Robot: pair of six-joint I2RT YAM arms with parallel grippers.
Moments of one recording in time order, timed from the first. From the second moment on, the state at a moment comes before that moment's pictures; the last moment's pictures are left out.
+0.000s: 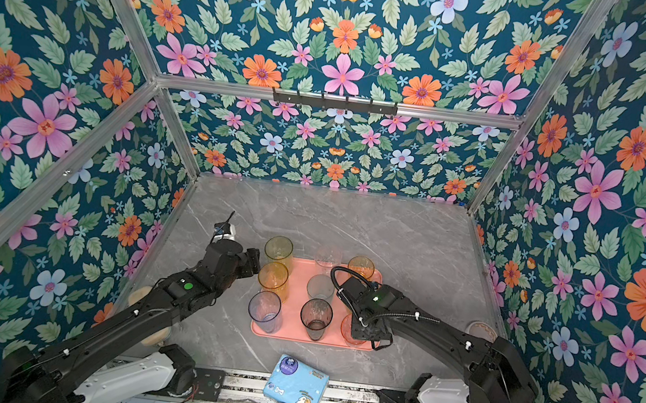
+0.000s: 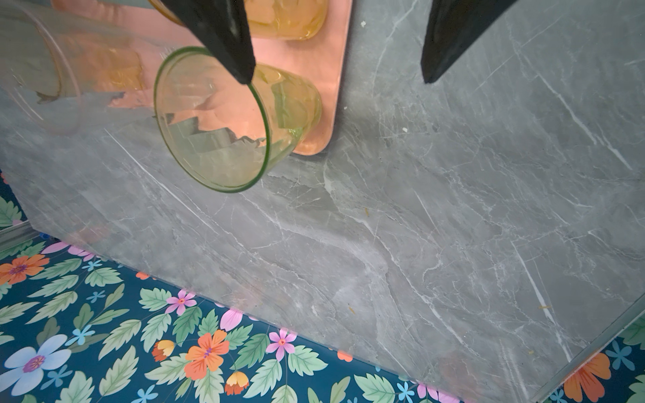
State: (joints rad) left arm -0.59 0.99 0.67 -0.33 -0.40 -0.63; right arm 0.85 1.30 0.85 -1.04 0.14 0.84
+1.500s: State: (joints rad) left arm -0.59 0.92 0.79 -0.38 -0.54 -0.50; right arm 0.75 0.98 1.06 -1.04 0.35 0.60
